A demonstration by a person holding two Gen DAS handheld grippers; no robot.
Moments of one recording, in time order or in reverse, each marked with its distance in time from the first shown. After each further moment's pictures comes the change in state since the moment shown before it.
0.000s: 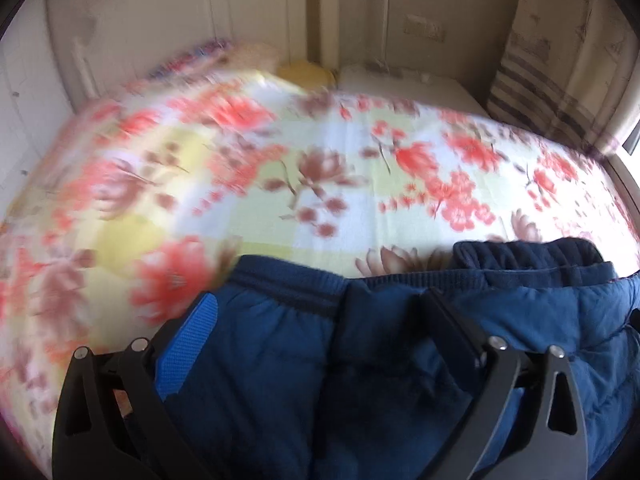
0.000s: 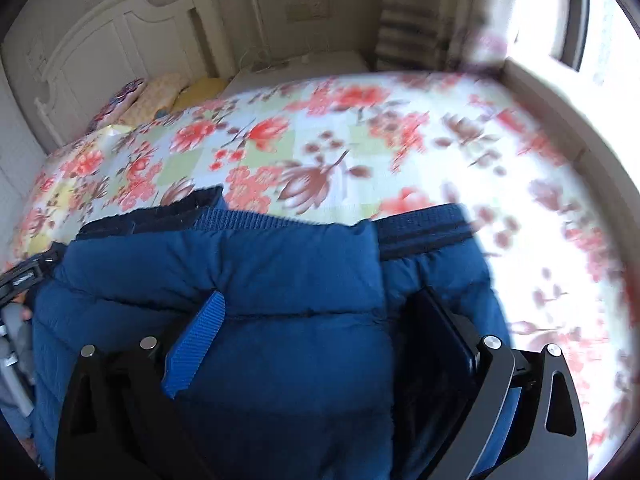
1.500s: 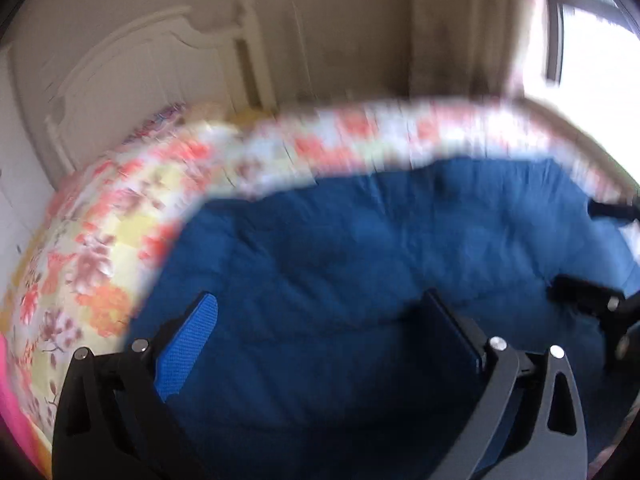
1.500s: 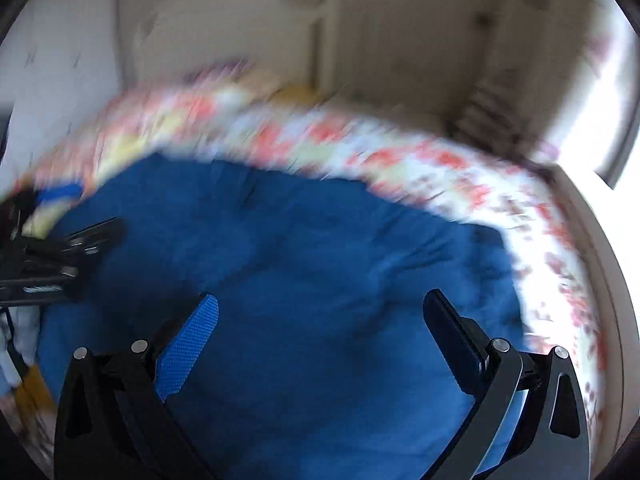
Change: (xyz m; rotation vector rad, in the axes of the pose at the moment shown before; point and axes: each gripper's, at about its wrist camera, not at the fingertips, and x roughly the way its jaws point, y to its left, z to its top) left arm -0.080 -0.064 -0.113 0.287 -0.091 -0.030; right arm -0.069 0.087 -0.074 -0.412 -0.069 0.109
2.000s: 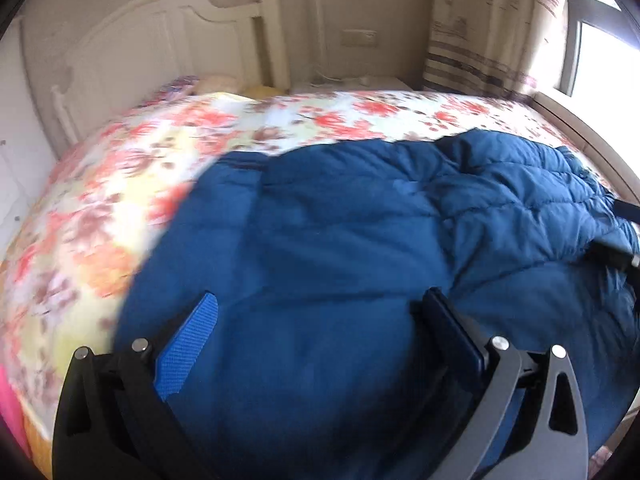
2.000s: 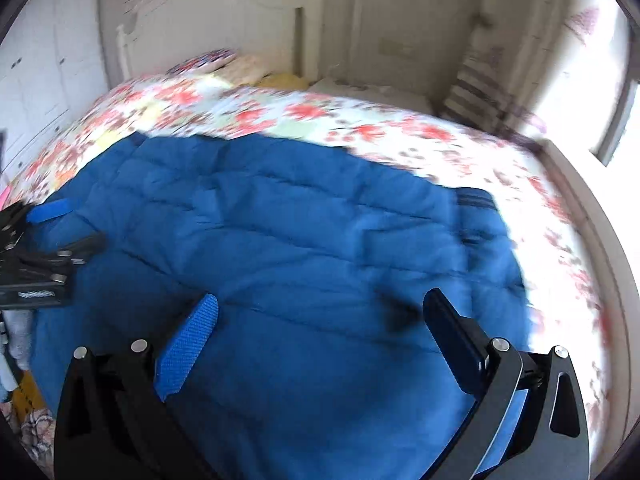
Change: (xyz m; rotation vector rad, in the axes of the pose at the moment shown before) left arm -0.017 0.037 -0.022 -0.107 0.005 0.001; right arm -0.010 -0.036 -0.019 0.110 -0.014 -0.045
